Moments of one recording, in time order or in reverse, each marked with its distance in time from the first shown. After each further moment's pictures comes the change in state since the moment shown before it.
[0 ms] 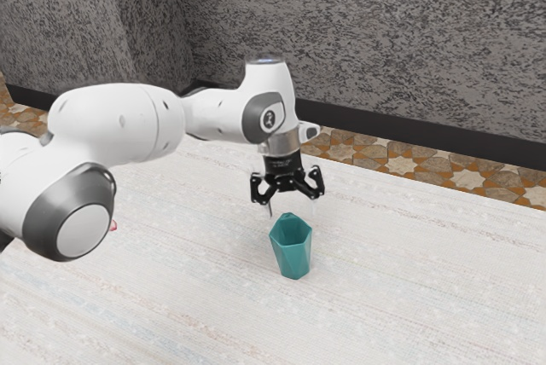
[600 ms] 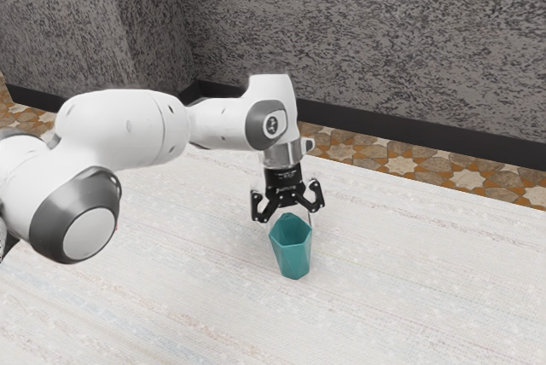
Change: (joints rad) arm 0.000 0.025 -0.003 0.001 -0.057 -0.096 -0.263
